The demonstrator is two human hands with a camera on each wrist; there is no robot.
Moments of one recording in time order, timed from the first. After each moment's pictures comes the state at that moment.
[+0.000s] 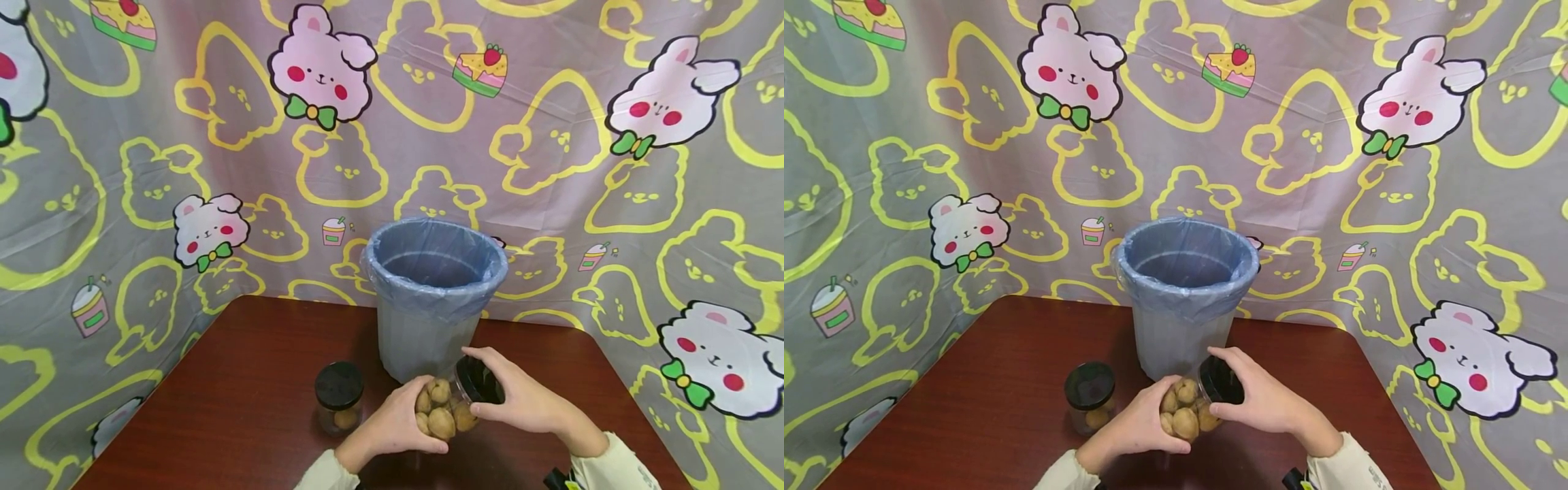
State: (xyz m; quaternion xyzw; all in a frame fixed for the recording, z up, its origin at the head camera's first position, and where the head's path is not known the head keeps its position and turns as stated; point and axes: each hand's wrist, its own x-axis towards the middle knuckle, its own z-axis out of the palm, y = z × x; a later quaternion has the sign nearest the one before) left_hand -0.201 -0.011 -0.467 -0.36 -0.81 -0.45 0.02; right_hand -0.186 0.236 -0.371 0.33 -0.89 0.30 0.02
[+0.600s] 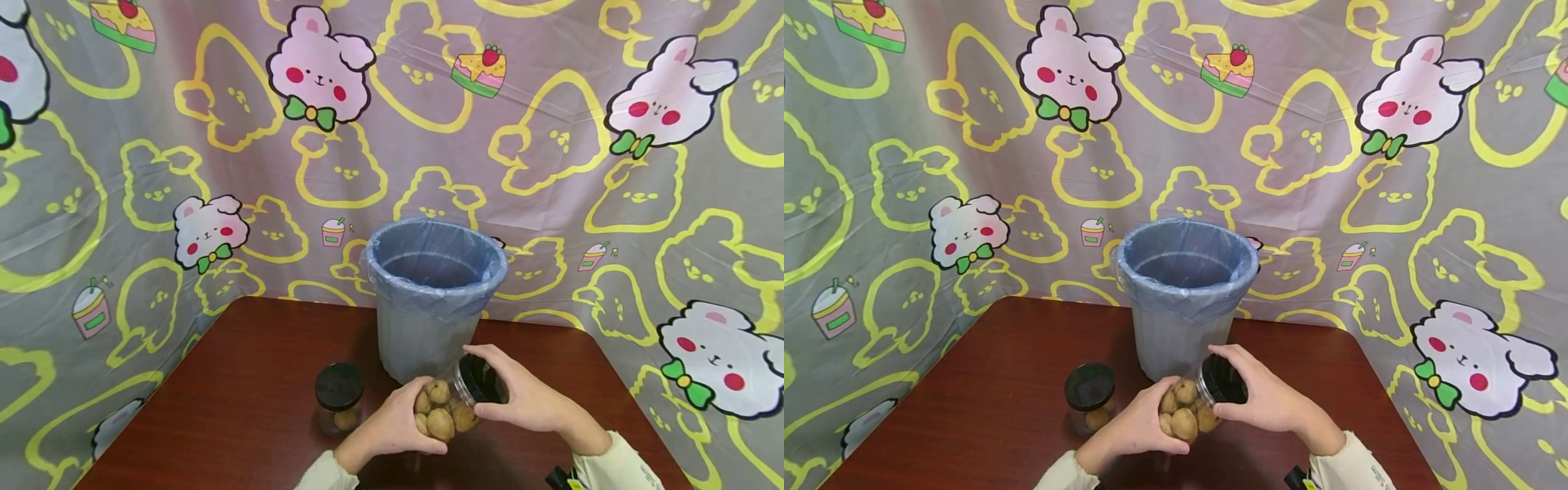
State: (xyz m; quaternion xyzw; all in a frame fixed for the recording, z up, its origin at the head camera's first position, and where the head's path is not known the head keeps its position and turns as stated) left_hand -0.200 -0.012 -0.466 -0.36 -0.81 -0.46 0.03; right_hand -0.188 0.240 -0.371 0.37 -0.87 0.30 0.06
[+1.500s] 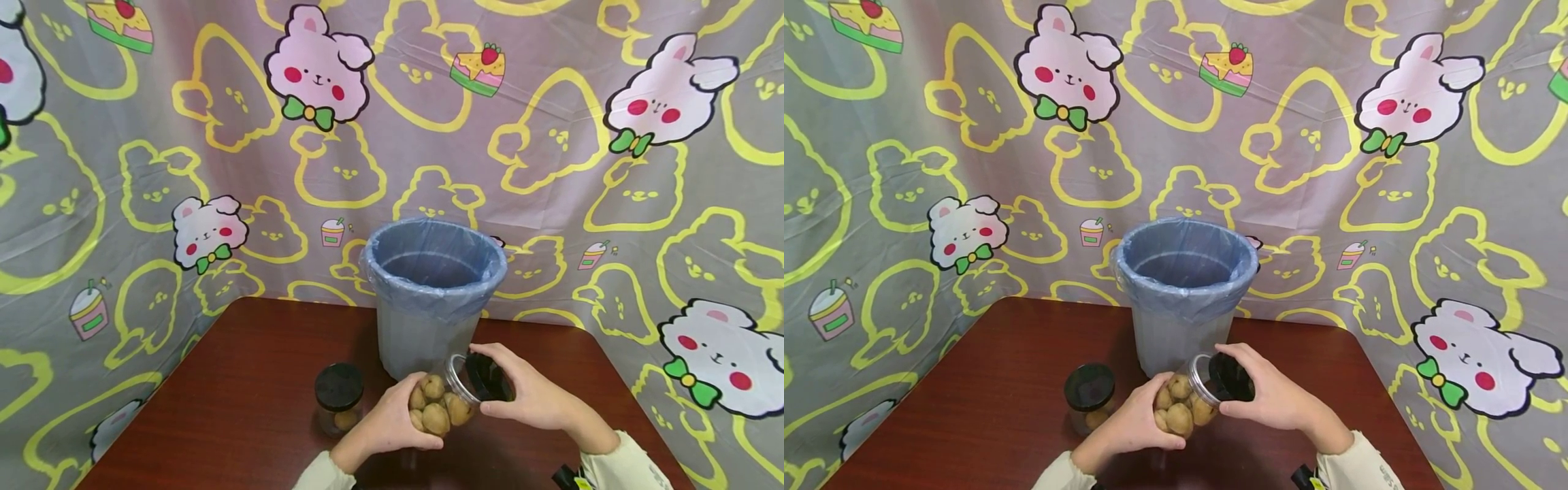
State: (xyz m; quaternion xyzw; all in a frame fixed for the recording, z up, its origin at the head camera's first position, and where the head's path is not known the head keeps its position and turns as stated) left_hand -0.201 -0.017 -0.468 -0.34 -0.81 -0.47 0.05; right_hand -0.190 0.250 -0.372 0.36 -0.88 0.31 0.07
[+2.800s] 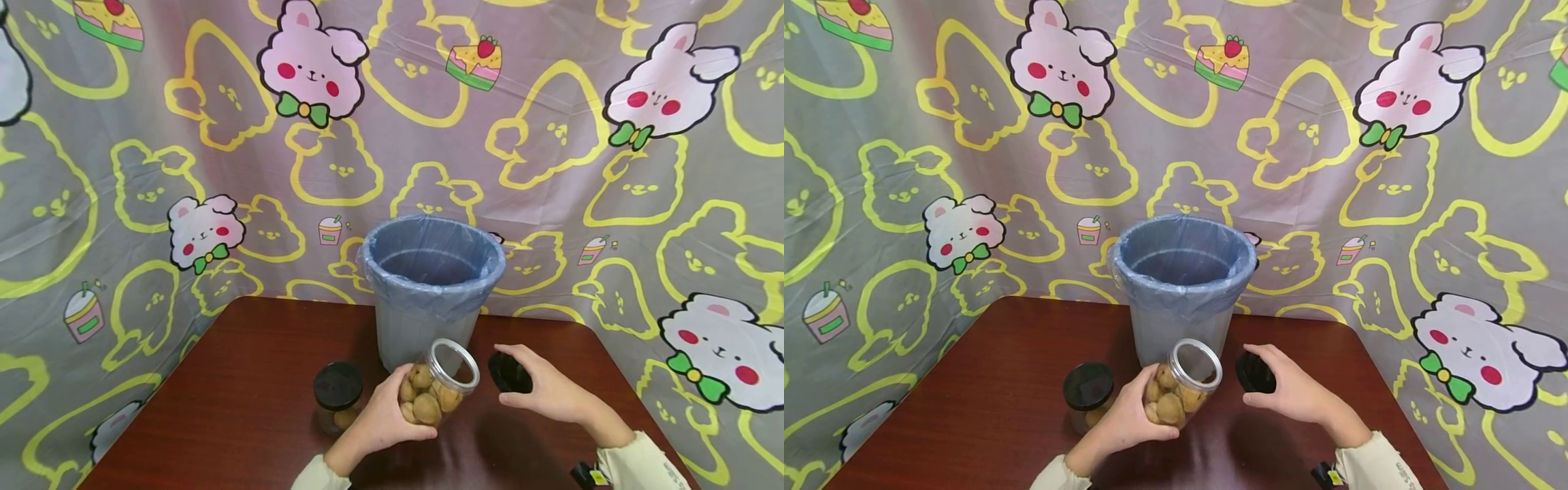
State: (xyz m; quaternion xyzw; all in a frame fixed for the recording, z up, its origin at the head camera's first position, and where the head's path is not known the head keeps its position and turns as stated) left_hand -0.201 -0.023 -0.467 -0.32 -0.79 -0.52 0.10; right_hand -0.208 0.291 -0.395 0.26 -0.92 0.30 0.03
